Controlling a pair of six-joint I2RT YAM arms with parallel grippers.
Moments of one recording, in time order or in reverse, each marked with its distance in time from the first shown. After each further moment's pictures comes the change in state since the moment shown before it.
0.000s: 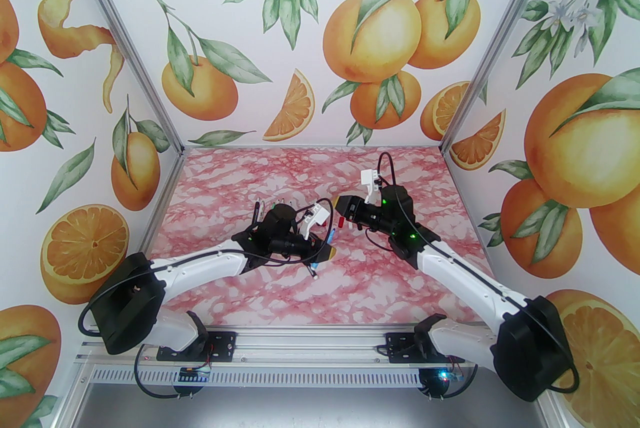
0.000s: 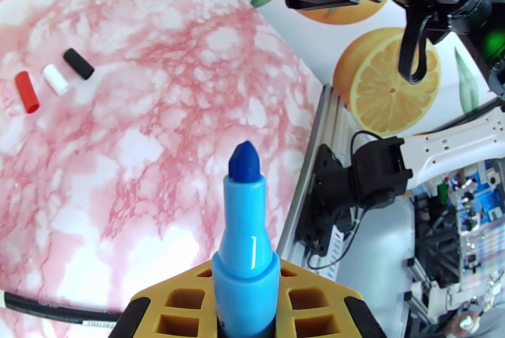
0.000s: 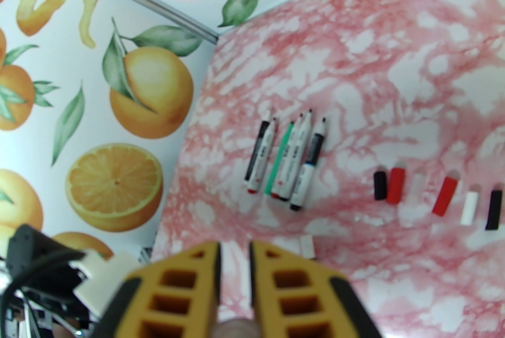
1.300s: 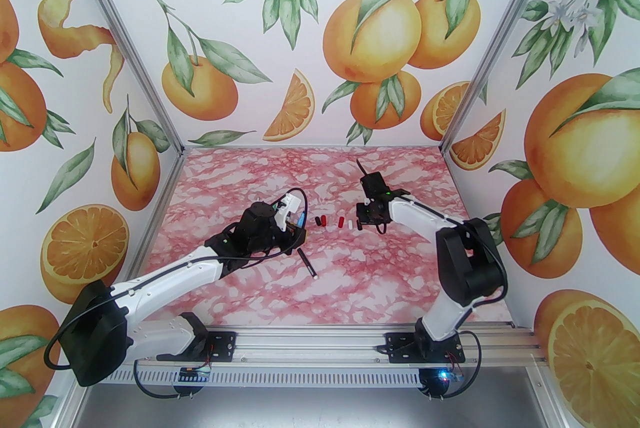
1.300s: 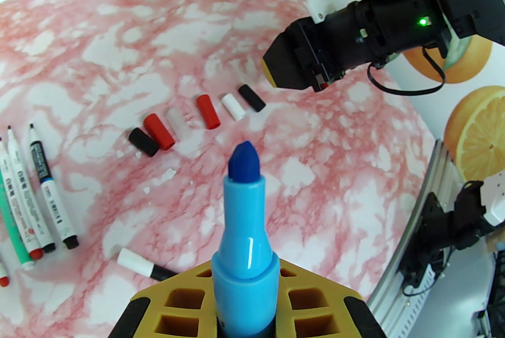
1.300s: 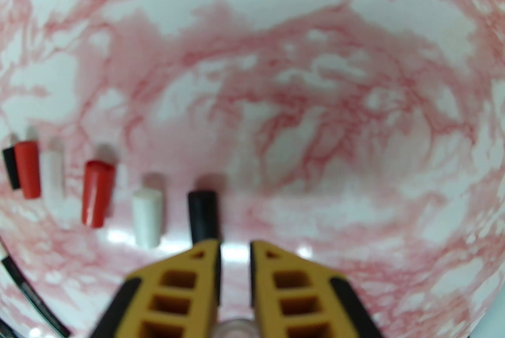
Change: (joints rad) left arm 0.102 -0.196 -0.056 -0.159 -0.354 0.125; right arm -0.128 0.562 0.374 -0.632 0.460 -0.490
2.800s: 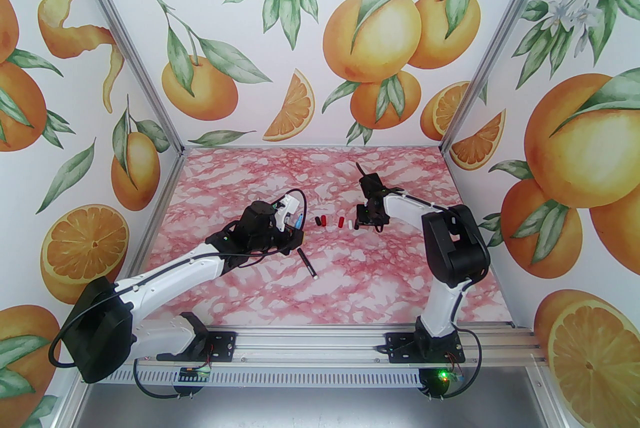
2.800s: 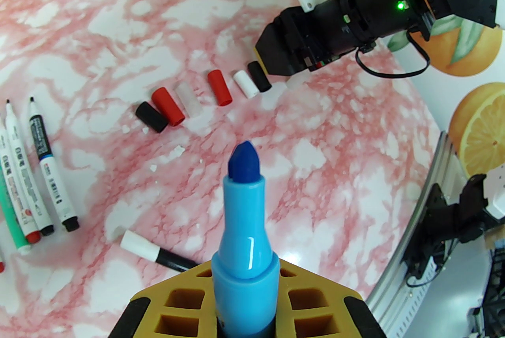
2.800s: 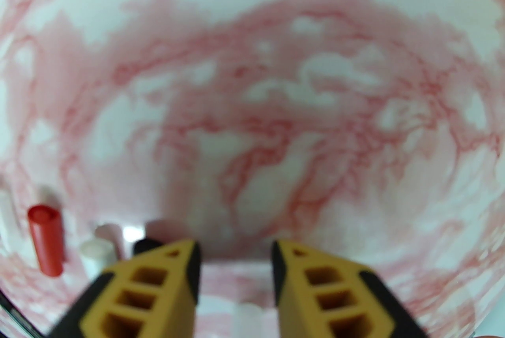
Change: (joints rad) left arm 0.025 0.027 0.006 -0.049 0.036 -0.005; right arm -0.029 0.118 0.039 0.017 0.003 0.027
